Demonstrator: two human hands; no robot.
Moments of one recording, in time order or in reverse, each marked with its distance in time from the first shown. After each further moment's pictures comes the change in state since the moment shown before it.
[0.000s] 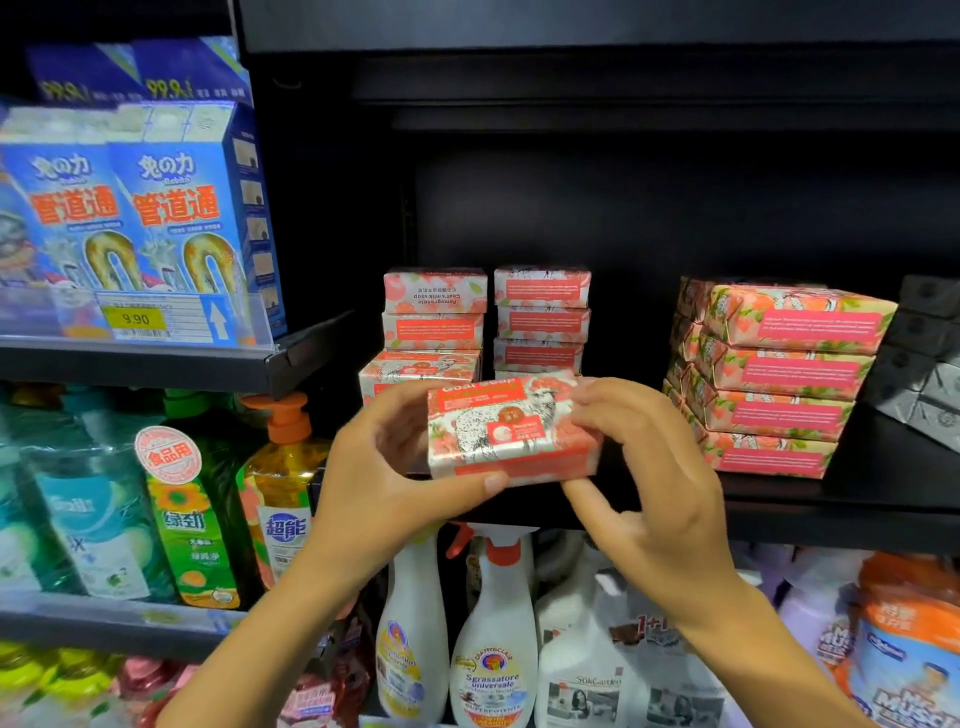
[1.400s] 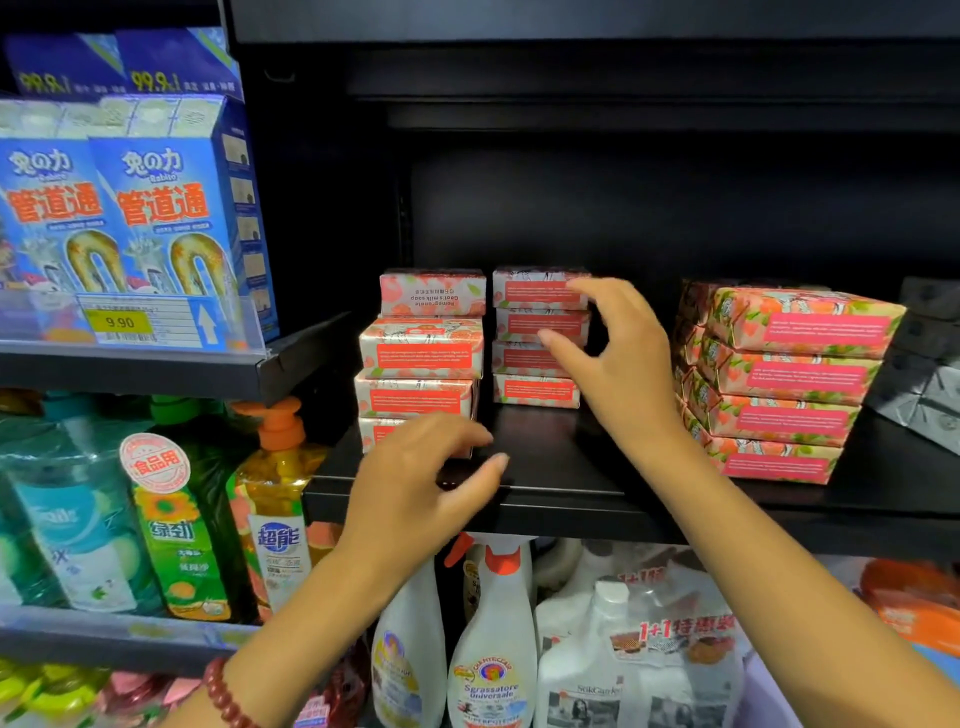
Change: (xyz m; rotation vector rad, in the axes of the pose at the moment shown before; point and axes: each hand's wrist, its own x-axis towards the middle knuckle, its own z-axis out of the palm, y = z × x) left_hand 0.011 -0.037 0.010 0.674 -0.029 0.279; right_hand 0.072 0.052 0.037 -0.107 -0.089 0.408
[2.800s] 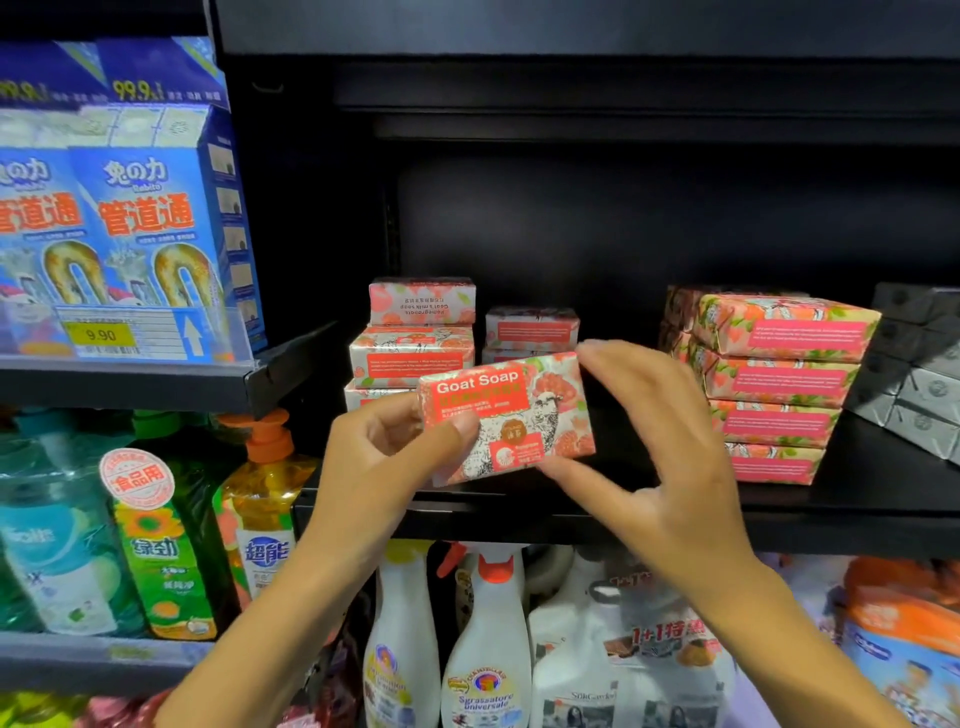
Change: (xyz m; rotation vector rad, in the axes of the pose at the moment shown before) left_hand 0.017 0.024 -0.029 -0.771 -0.019 -0.354; right_hand -0.068 -0.025 -0.046 0.085 -0.022 -0.313
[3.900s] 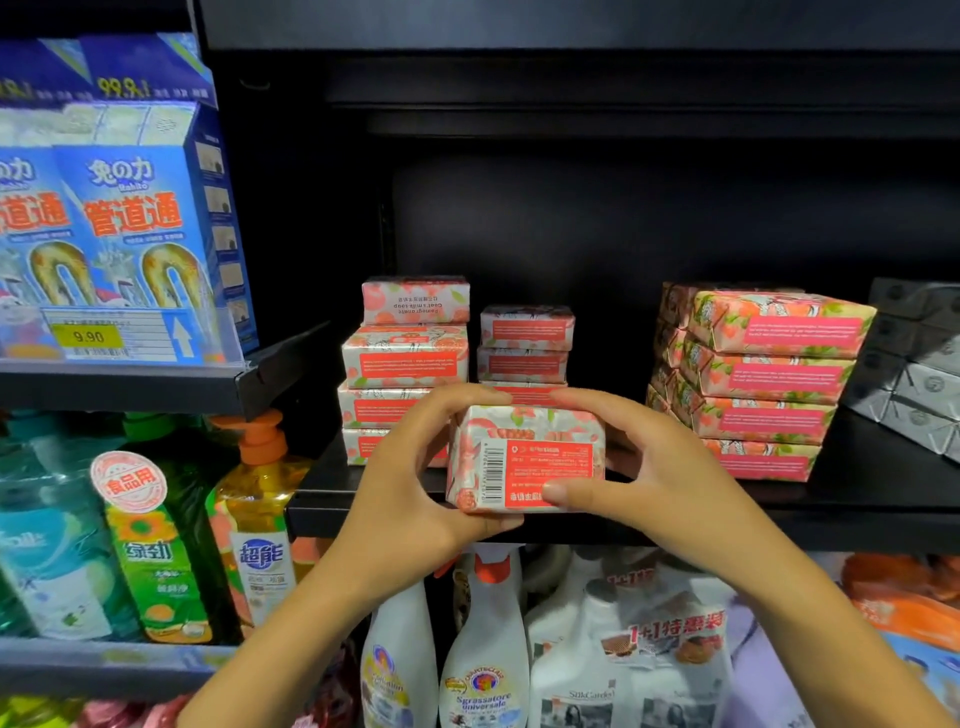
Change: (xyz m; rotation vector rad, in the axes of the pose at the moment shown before) left_hand -0.004 -0.014 0.008 0.228 -0.201 0.188; right_hand 0.004 0.007 -0.013 0.341 -0.428 0.492
